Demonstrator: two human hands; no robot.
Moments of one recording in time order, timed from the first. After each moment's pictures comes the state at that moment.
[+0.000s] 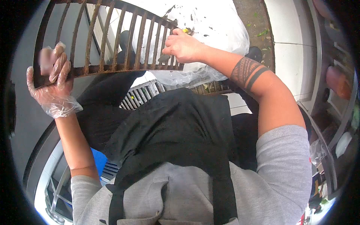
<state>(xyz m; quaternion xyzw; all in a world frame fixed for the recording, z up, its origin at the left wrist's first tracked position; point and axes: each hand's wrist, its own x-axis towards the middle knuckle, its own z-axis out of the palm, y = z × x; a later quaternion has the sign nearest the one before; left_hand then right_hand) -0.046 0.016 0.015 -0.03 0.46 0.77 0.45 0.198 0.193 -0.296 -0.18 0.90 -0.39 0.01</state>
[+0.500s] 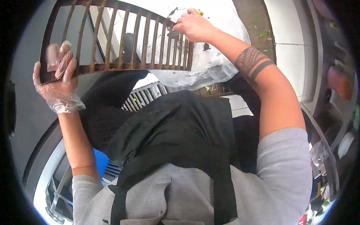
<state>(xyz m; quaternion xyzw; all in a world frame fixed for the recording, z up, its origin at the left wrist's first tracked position) -0.057 0.006 0.012 -0.04 0.42 0.76 0.49 0.166 0.240 -0.312 -0.09 0.95 -0.30 0.00</state>
